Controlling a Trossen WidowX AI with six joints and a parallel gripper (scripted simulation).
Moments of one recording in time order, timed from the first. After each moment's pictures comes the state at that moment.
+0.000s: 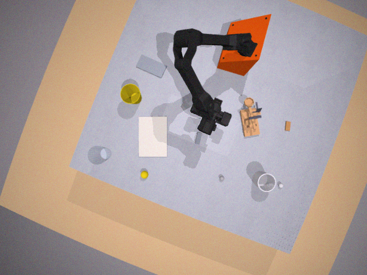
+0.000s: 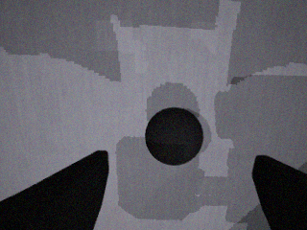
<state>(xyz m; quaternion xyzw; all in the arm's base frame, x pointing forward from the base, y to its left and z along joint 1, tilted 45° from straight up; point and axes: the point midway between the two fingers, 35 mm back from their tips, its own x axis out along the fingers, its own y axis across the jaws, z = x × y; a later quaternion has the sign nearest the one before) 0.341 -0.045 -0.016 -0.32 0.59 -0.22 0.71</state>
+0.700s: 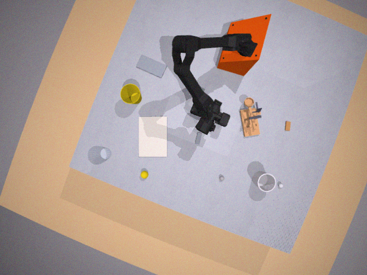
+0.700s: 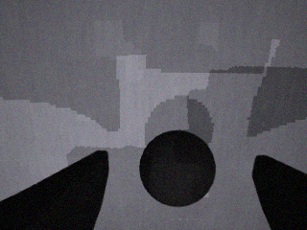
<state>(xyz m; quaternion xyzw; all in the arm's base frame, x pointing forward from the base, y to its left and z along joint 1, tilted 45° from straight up) 0.347 -0.067 -0.039 -0.32 0.59 -0.22 0.71</state>
